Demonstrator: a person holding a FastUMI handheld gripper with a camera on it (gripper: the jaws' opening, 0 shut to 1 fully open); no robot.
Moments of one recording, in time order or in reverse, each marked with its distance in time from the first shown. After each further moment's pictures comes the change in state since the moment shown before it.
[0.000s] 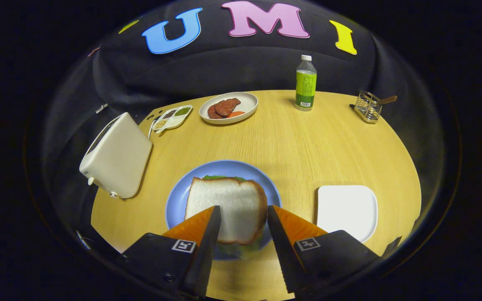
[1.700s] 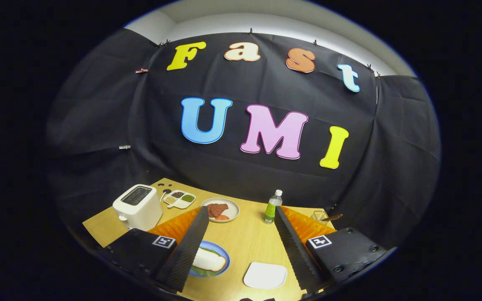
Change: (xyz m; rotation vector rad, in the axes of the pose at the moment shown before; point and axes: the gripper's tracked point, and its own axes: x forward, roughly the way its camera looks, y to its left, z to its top) arm -0.244 0.001 0.189 -0.270 -0.622 -0.056
